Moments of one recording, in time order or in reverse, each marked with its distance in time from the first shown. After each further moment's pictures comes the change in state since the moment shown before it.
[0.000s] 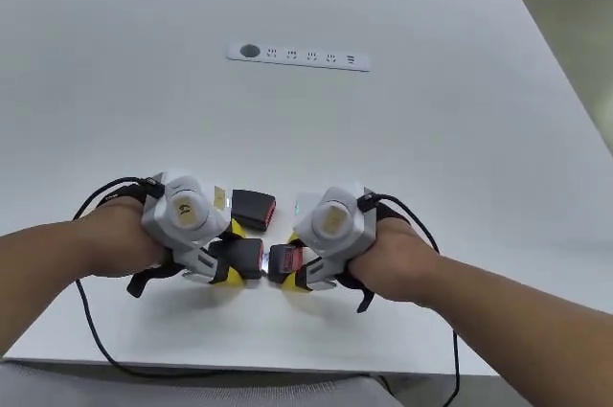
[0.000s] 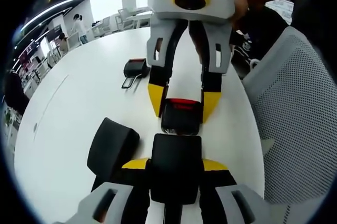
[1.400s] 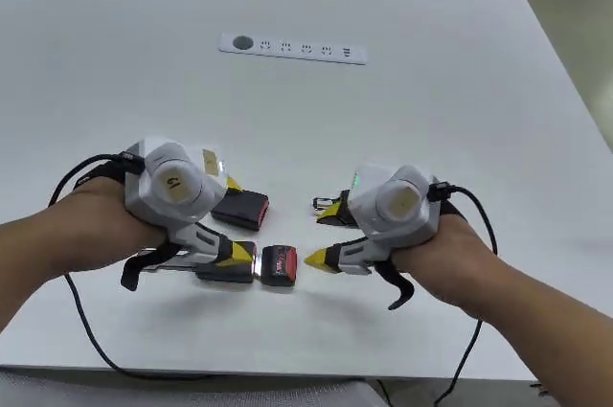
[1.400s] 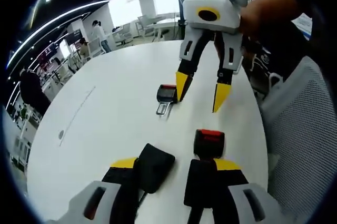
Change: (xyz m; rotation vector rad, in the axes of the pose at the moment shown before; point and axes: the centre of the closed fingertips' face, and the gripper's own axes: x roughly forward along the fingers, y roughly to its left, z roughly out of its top) left arm -0.040 0.039 0.043 -0.020 -0.051 0.180; right arm -0.067 -0.039 -0.013 0.142 -0.132 -0.133
